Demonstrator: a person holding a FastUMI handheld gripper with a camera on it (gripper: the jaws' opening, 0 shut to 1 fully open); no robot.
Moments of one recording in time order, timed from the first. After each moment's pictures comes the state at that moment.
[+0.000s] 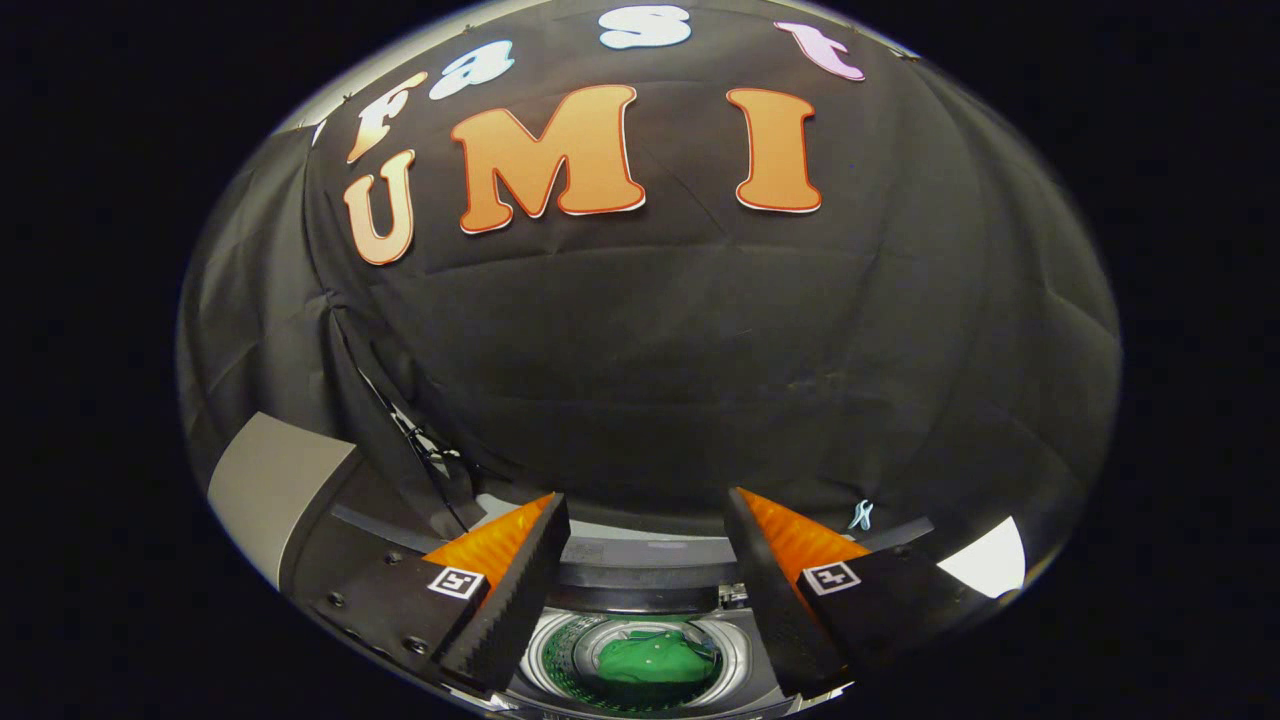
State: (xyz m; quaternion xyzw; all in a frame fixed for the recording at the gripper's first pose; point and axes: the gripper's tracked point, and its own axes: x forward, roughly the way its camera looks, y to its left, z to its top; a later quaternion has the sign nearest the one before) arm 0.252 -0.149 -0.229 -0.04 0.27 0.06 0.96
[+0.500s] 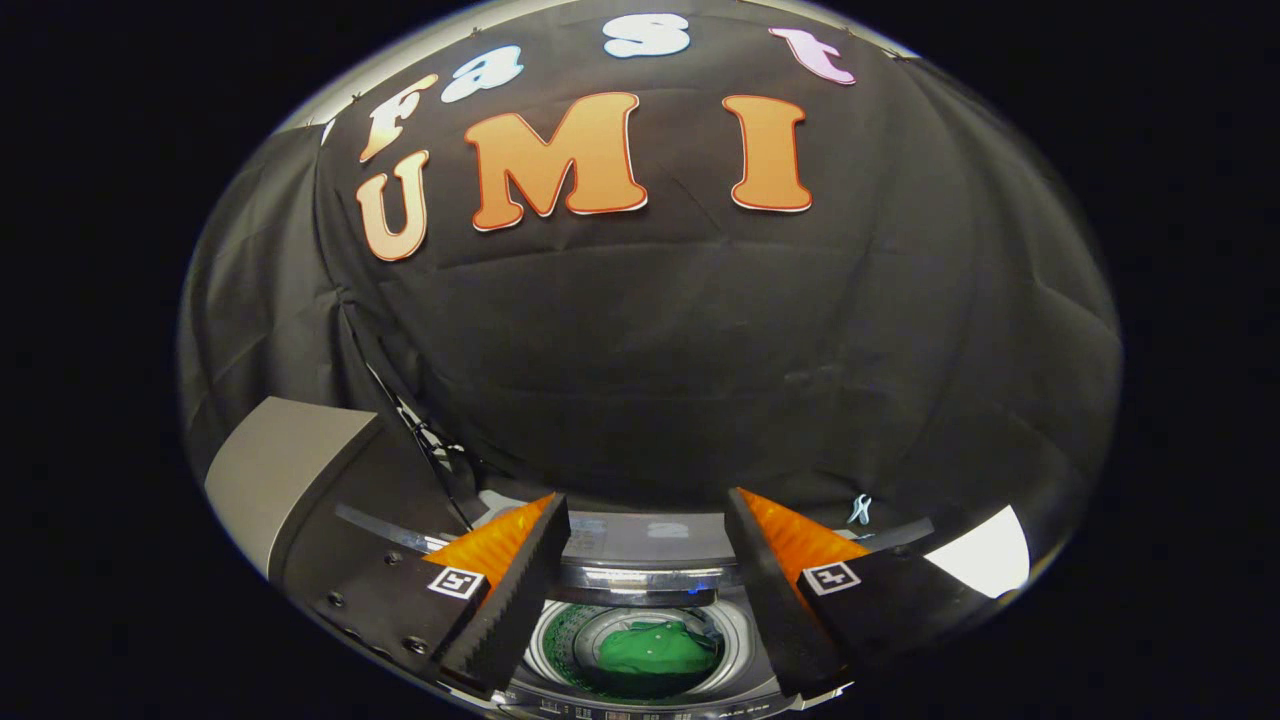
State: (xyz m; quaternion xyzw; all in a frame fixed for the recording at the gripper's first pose) arm 0.208 -0.151 -0.240 -0.03 0.26 0.06 0.96
